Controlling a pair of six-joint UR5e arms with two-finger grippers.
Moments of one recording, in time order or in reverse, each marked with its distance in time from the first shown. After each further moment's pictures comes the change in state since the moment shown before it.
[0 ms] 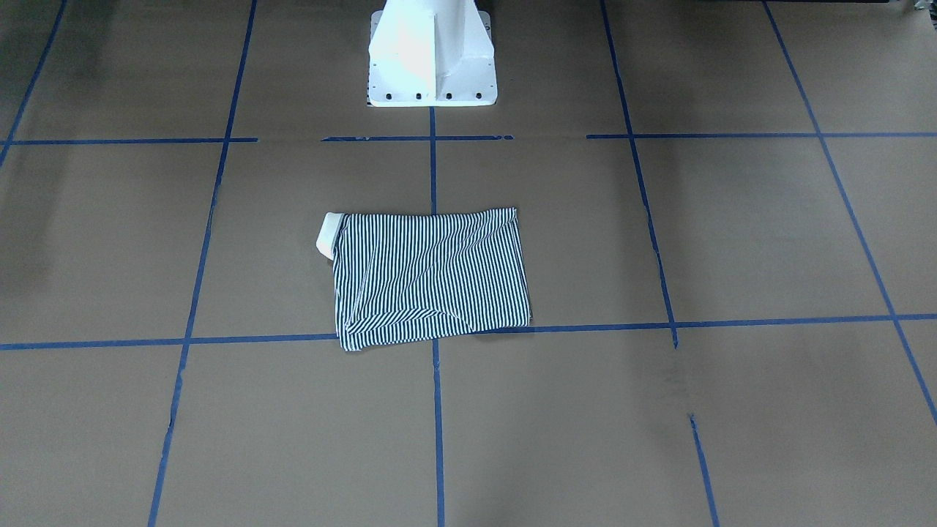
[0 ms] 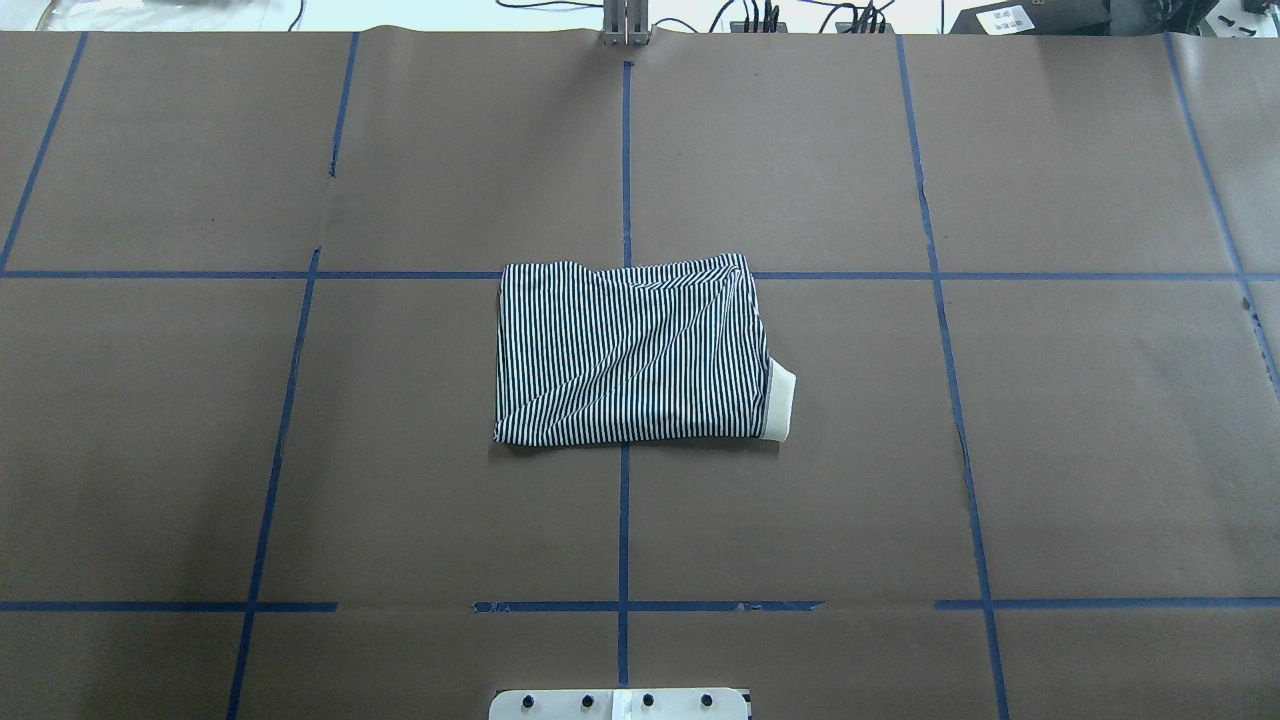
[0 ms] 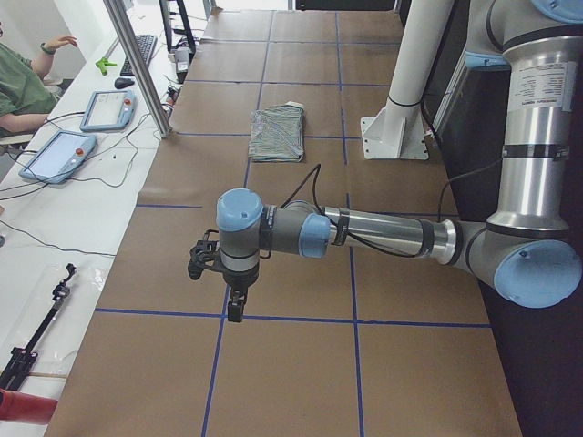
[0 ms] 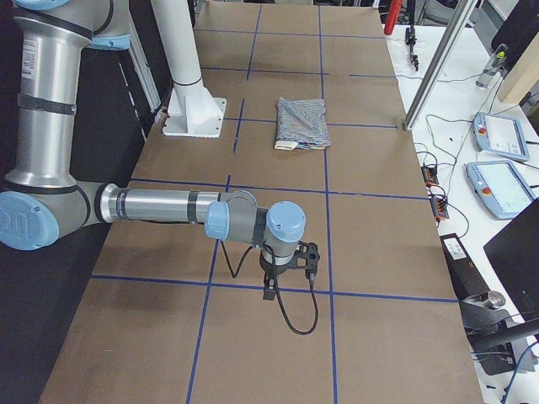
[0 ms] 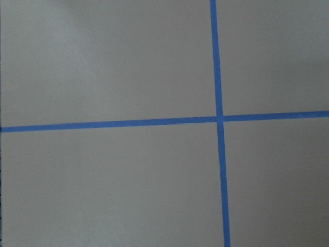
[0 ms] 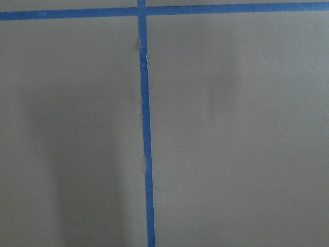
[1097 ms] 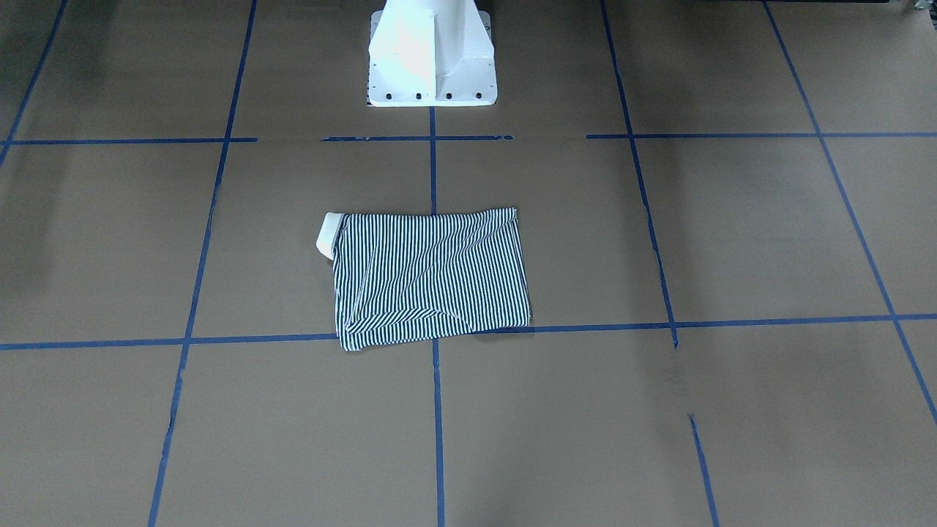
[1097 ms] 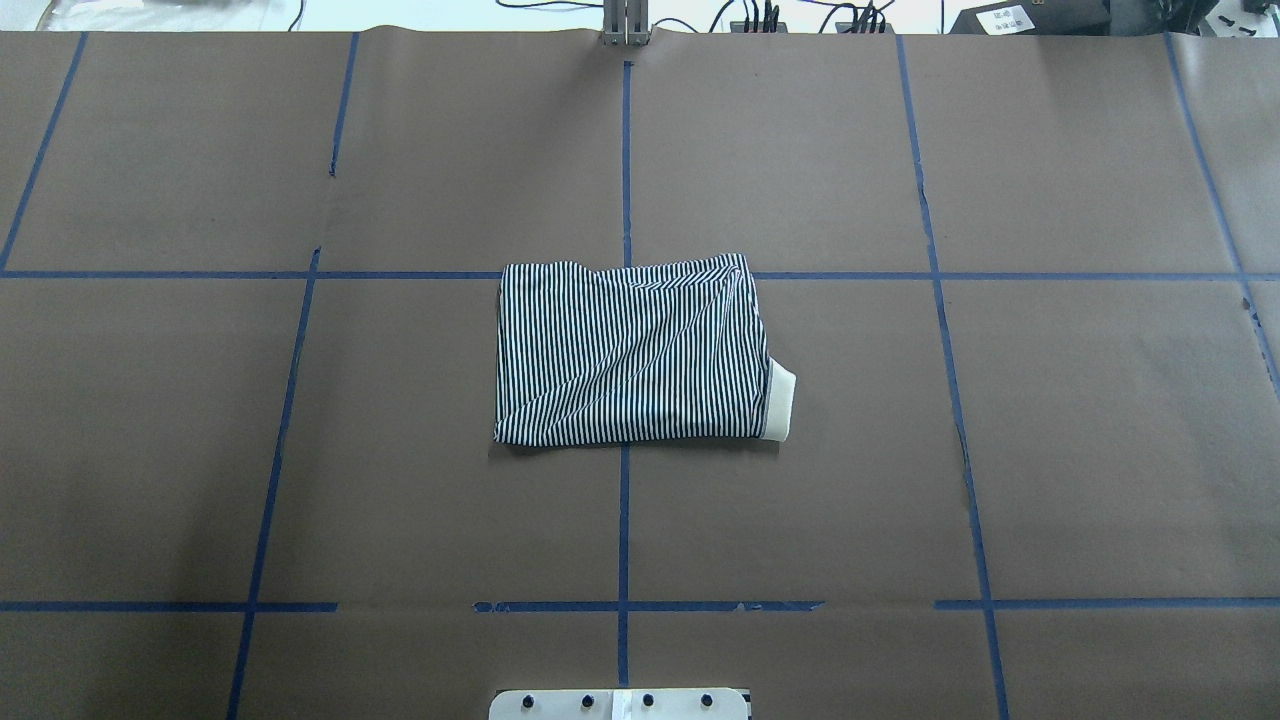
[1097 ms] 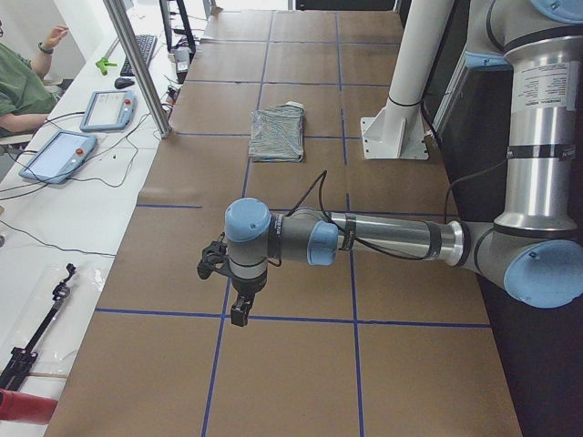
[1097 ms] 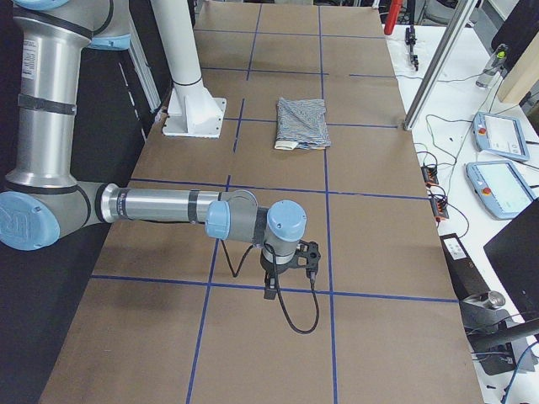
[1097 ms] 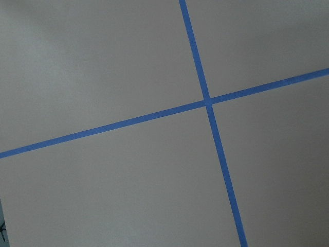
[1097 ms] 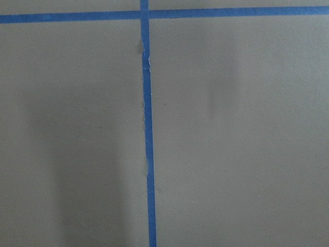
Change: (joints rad) left arm 0.005 0.040 -0.001 -0.025 -0.035 0.190; right arm 0.000 0.004 0.002 0.000 0.001 0.000
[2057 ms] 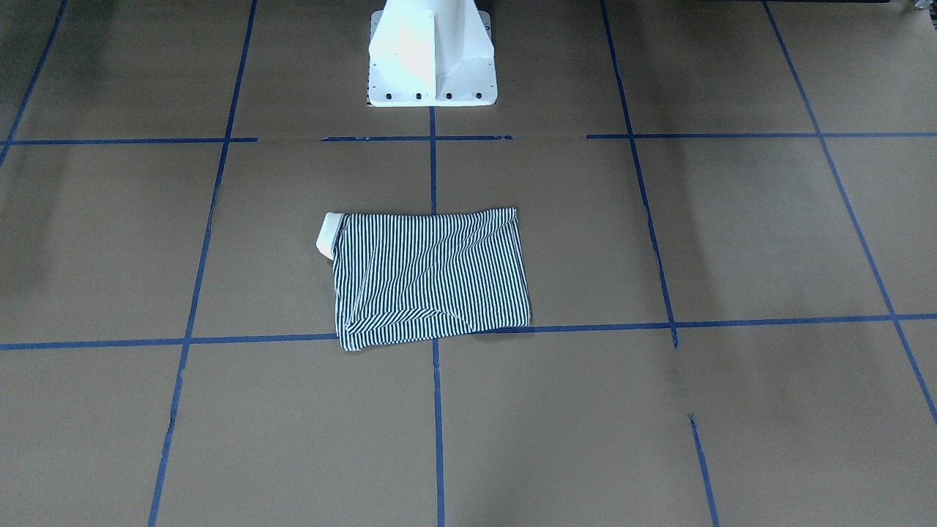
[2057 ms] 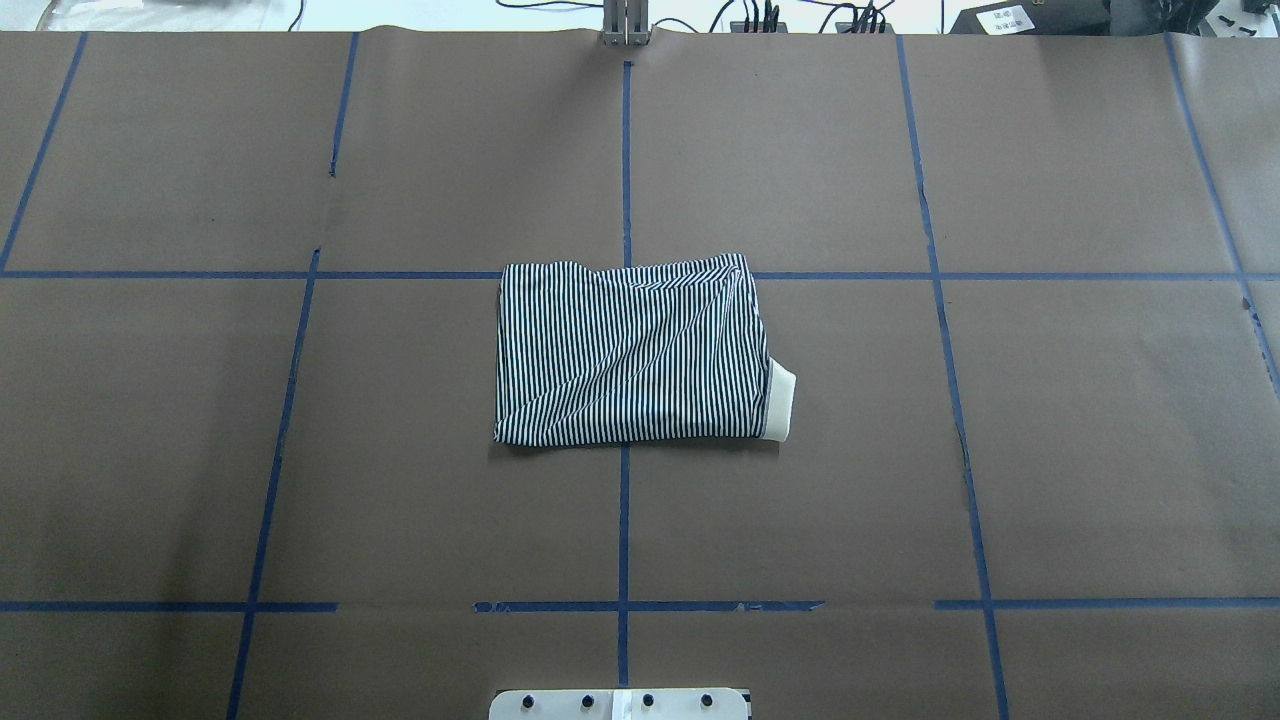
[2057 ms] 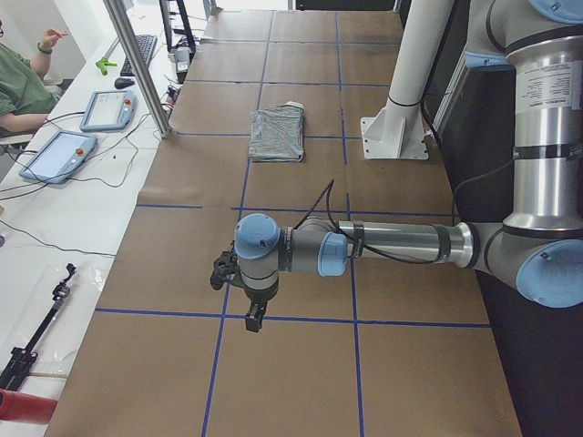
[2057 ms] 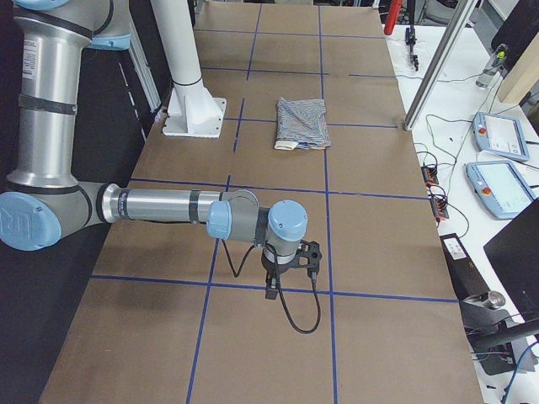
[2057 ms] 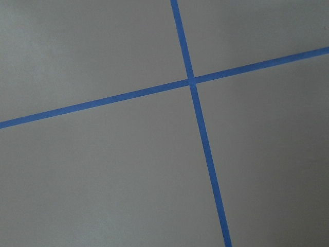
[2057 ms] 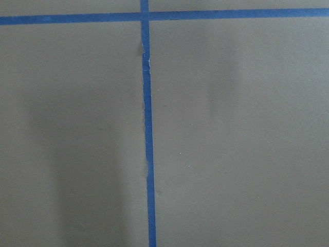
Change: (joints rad) left arm 0.000 0.047 0.011 -0.004 -0.074 0.001; right arm 0.000 0.005 -0.007 0.000 0.000 -0.001
